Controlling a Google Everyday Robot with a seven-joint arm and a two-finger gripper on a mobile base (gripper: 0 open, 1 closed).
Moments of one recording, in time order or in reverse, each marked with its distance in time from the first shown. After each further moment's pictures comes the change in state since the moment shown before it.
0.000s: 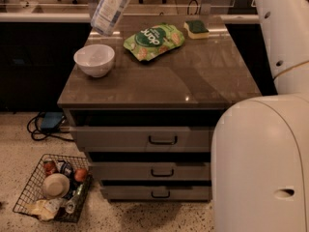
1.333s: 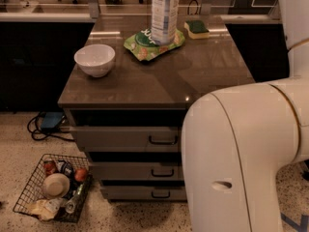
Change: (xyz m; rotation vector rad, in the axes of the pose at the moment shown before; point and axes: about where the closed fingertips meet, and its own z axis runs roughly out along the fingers) arm 0.039 -0.020 -0.093 0.389 0.580 0.159
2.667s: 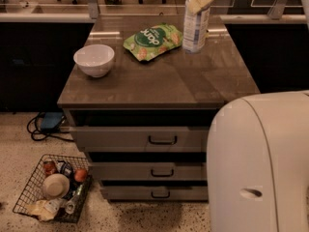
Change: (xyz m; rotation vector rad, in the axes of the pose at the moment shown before) arm 0.078 -0.070 0.006 0.113 0.049 0.028
